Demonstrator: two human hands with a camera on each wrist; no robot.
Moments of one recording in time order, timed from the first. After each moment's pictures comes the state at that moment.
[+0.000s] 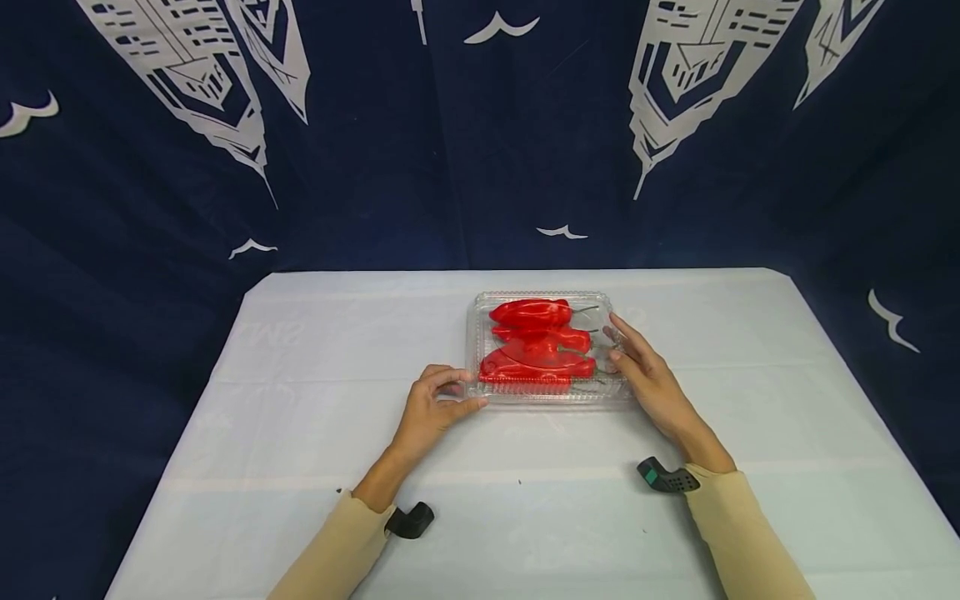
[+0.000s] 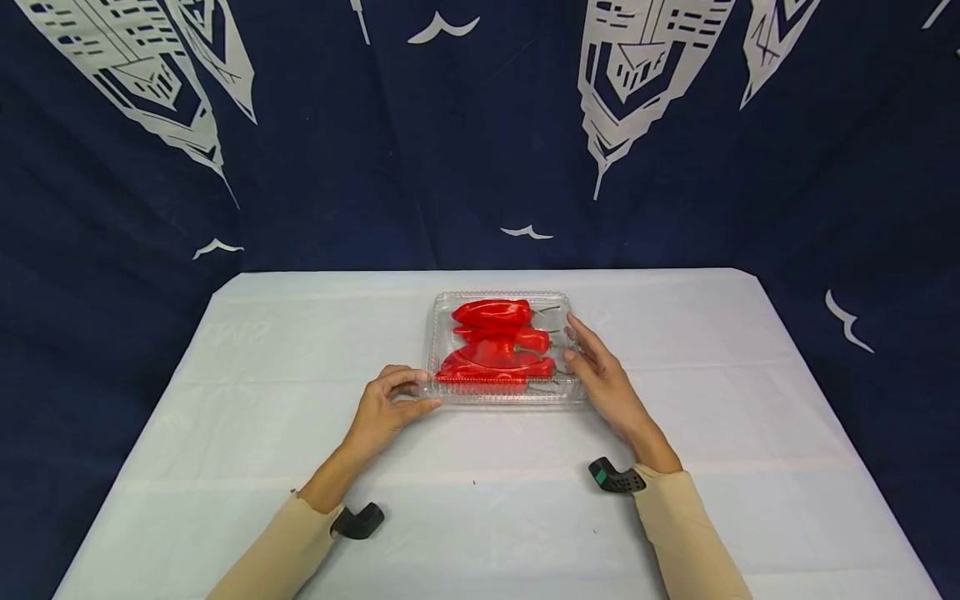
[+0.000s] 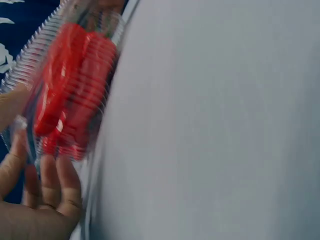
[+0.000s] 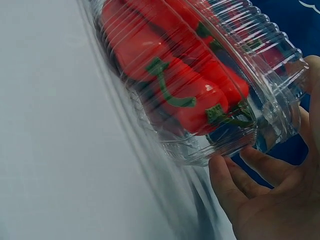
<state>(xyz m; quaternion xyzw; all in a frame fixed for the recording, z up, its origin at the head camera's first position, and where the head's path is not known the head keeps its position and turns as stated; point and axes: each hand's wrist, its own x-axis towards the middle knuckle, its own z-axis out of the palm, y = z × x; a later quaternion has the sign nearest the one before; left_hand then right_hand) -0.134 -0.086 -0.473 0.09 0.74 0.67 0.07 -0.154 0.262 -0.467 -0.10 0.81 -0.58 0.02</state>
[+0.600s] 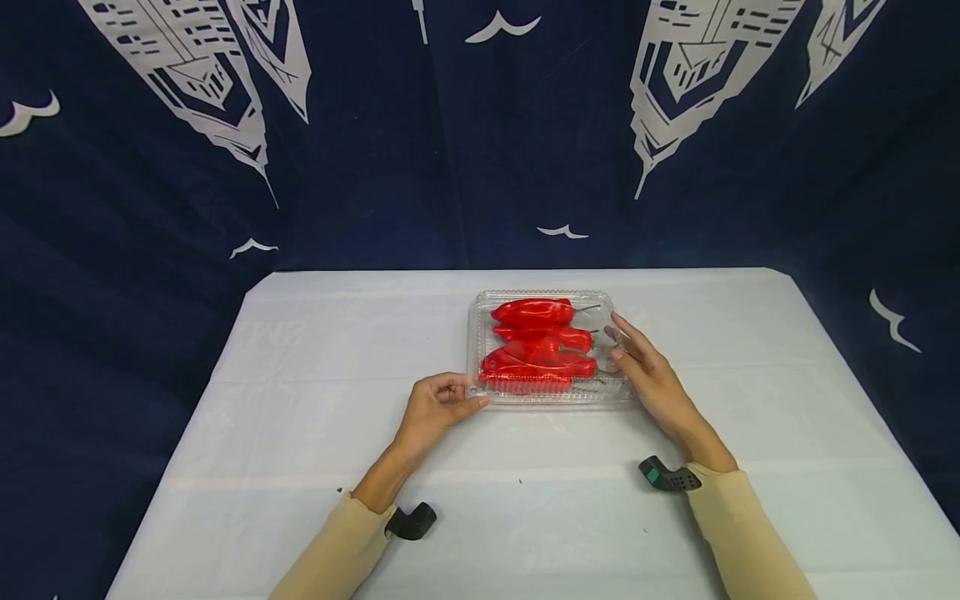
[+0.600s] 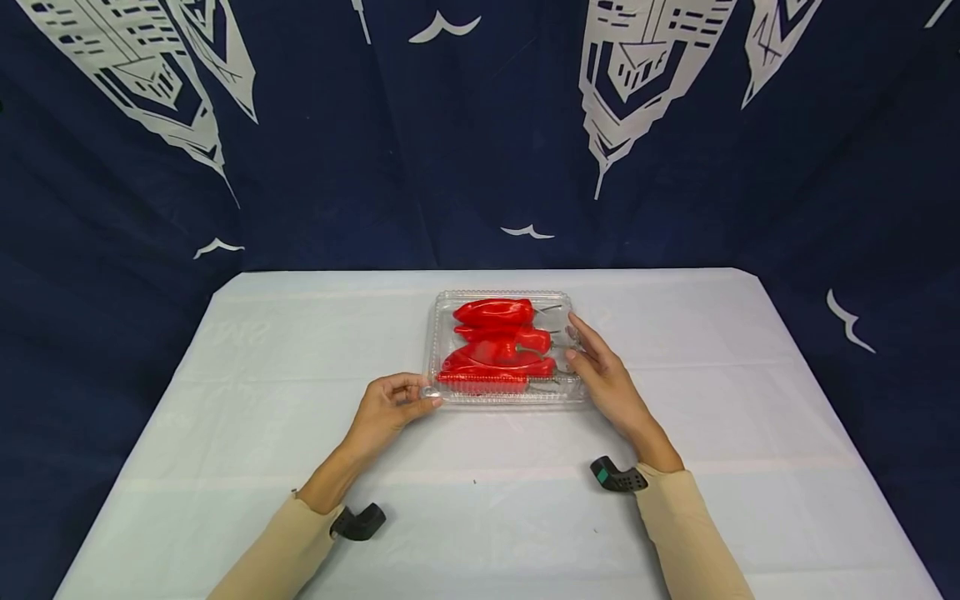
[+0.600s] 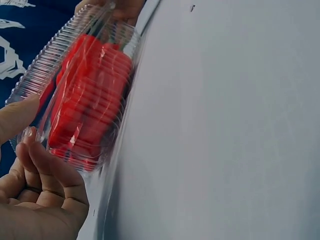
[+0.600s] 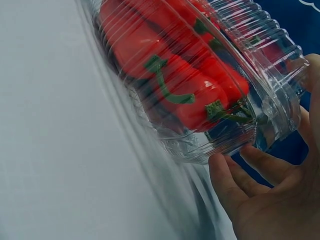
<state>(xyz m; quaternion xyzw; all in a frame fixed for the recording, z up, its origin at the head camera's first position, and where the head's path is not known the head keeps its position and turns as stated) -0.131 -0.082 -0.462 0.05 0.73 0.68 0.09 -0.155 0.264 -0.466 -0.10 0.81 -0.58 0.03</state>
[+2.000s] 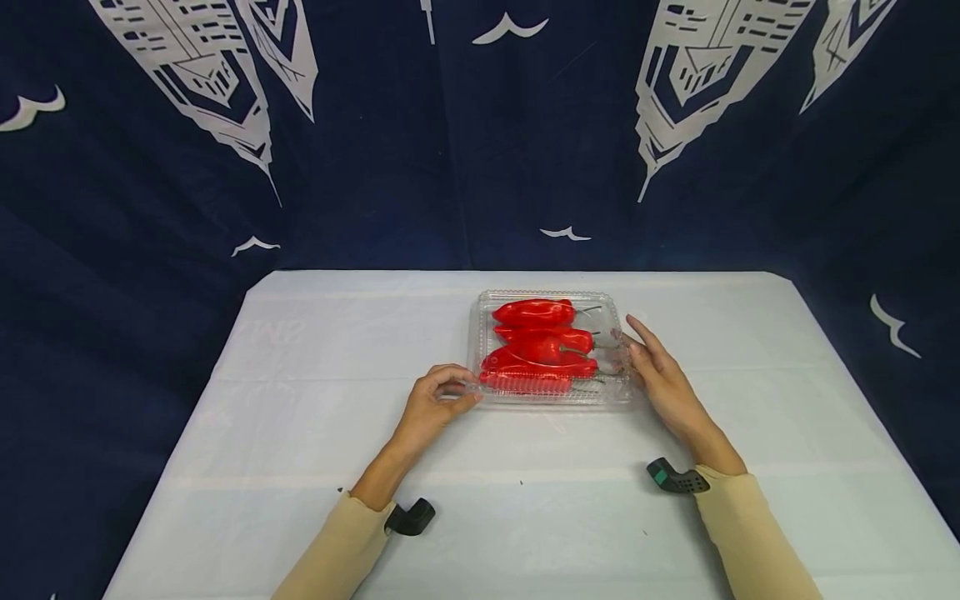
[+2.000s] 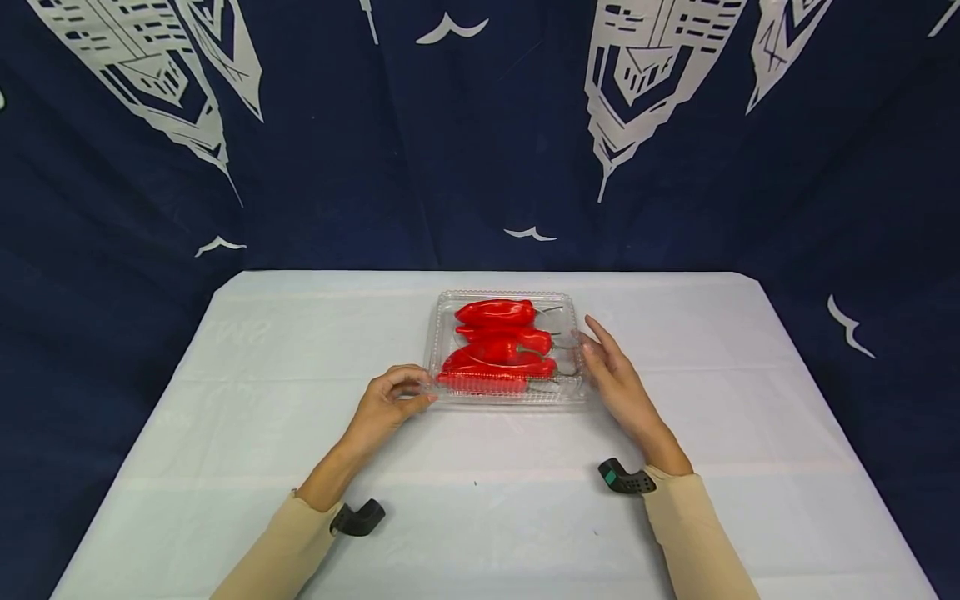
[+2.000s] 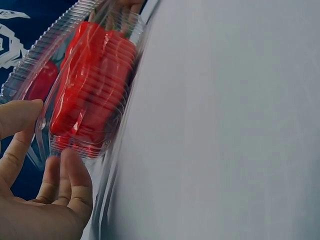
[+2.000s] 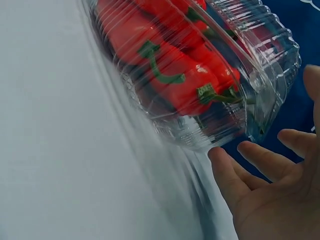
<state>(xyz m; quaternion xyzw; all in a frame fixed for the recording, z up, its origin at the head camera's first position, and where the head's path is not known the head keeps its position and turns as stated) -0.134 -0.088 -0.461 0.05 0.74 0.66 0.09 -0.150 0.268 -0.458 -0.06 0.79 -0.60 0.06</state>
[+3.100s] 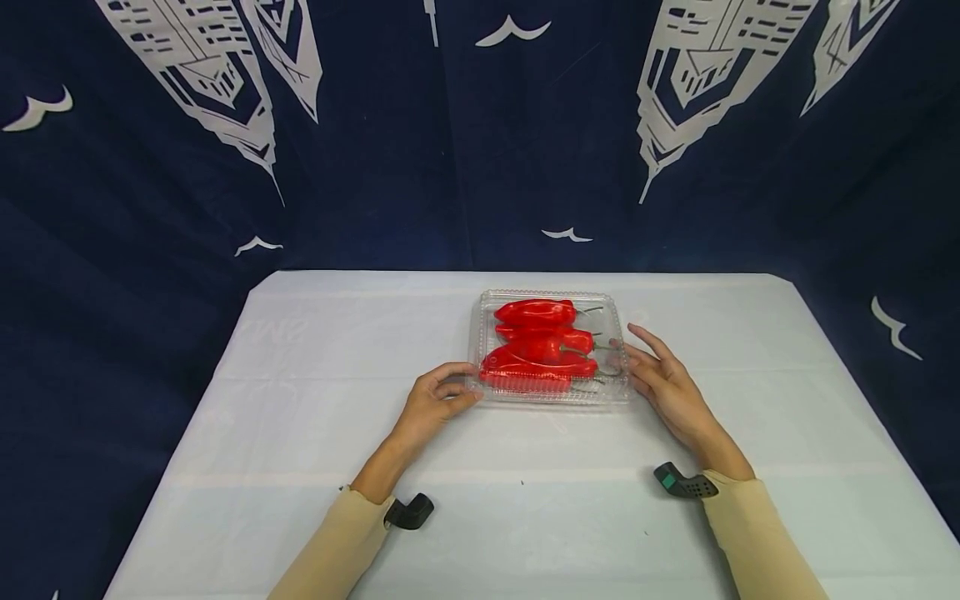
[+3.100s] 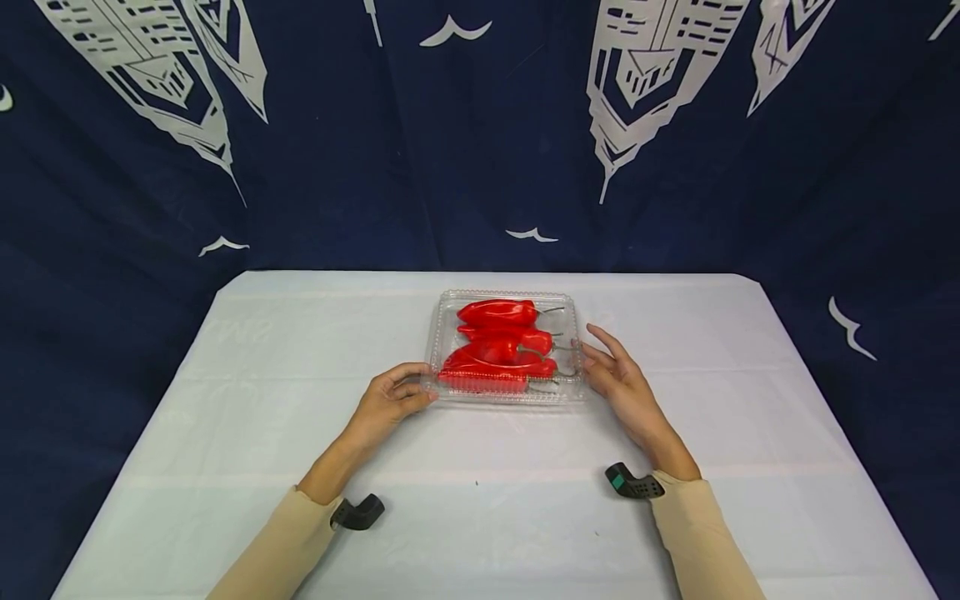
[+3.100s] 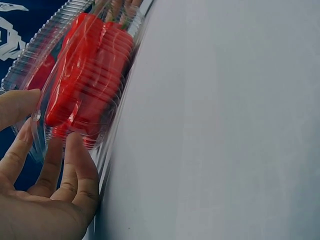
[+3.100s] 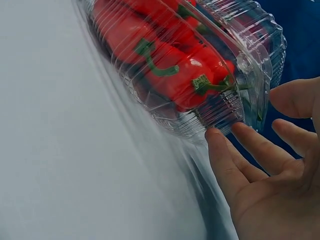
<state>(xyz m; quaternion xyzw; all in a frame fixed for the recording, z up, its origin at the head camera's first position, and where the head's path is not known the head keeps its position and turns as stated) -0.139 -0.093 -0.463 0.04 0.71 0.69 0.14 -0.146 0.280 -0.467 -0.09 0.68 -0.72 0.09</state>
